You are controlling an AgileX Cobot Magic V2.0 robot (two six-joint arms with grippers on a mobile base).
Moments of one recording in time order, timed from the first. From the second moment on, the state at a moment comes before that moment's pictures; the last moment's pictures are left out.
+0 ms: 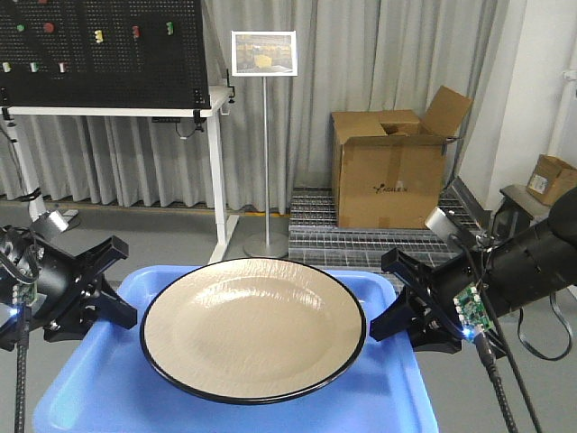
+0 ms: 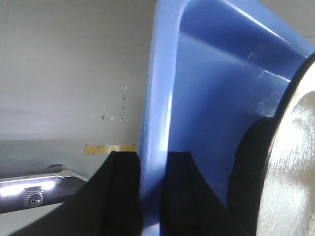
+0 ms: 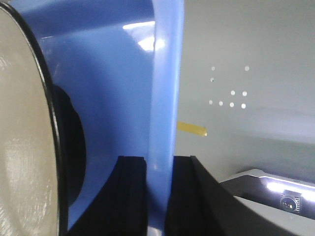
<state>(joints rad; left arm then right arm) -0.02 1.72 -1.54 -0.70 1.18 -0.02 0.10 1.74 -1.48 0.78 1.13 -0.07</state>
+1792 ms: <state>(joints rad) -0.02 1.72 -1.54 -0.70 1.18 -0.02 0.10 1.74 -1.48 0.79 1.12 -0.07</state>
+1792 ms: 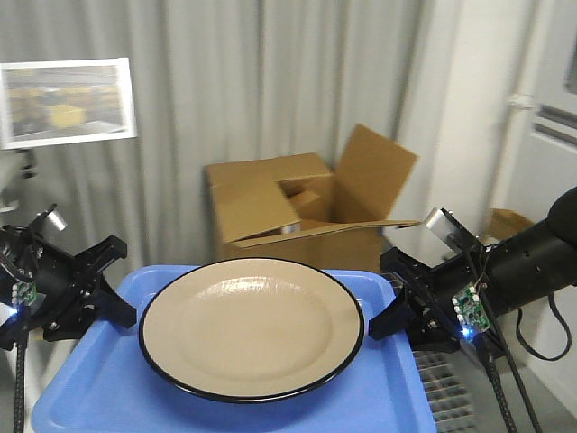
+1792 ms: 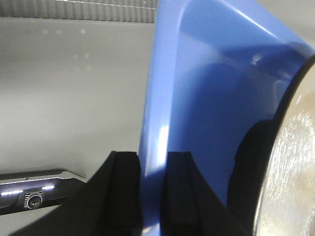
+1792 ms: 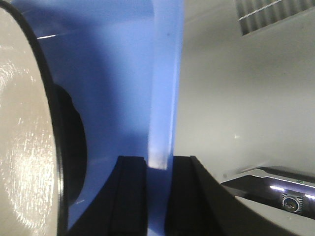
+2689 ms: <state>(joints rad) -0.02 1.72 -1.54 -0.70 1.18 -0.02 0.10 1.74 -1.48 0.79 1.12 -0.07</state>
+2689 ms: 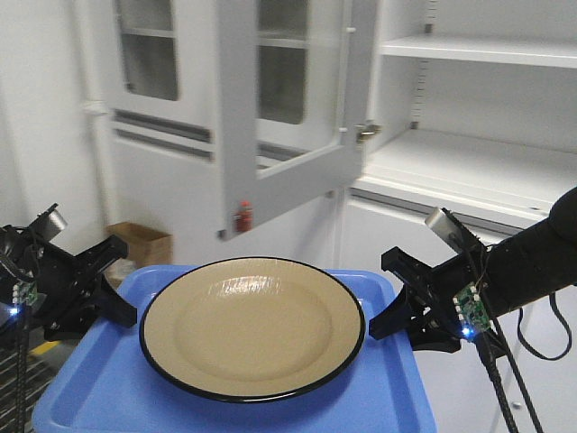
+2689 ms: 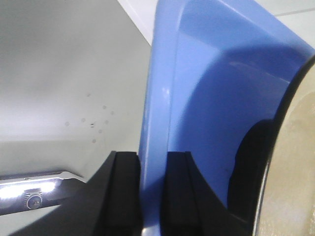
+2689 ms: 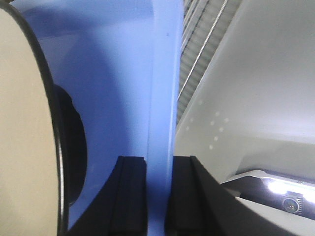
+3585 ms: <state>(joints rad) -0.02 1.72 -1.54 -0.70 1.18 -0.02 0.10 1.74 -1.48 0.79 1.13 -0.07</state>
